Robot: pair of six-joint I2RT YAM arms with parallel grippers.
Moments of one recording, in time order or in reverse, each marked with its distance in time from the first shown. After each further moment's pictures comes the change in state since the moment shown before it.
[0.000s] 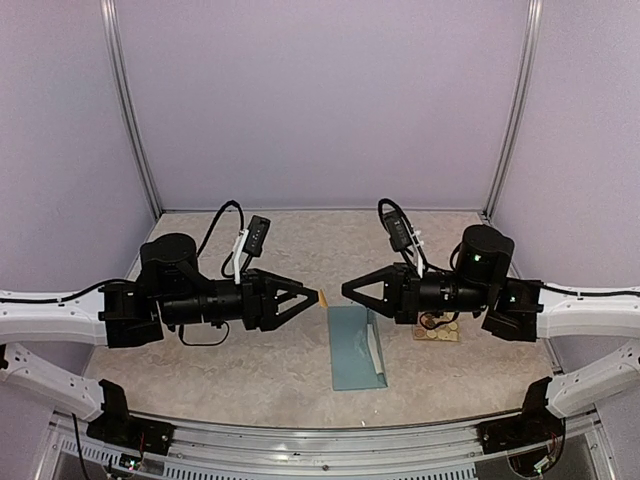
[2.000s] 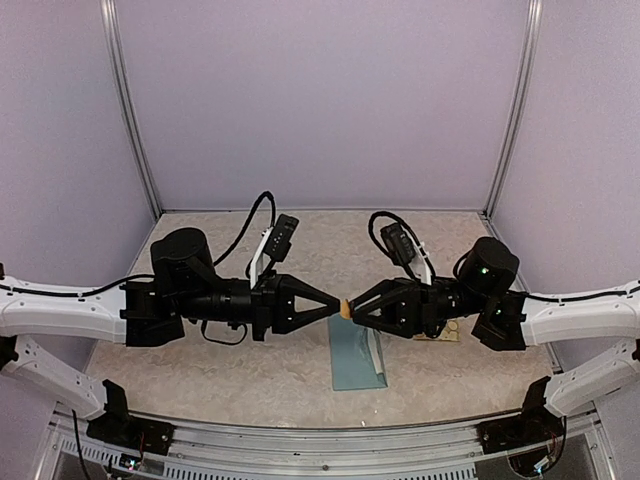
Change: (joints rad) left arm -0.034 0.129 0.060 0.225 0.294 0.063; right arm -0.031 0.053 -0.105 0.364 -0.334 0.211
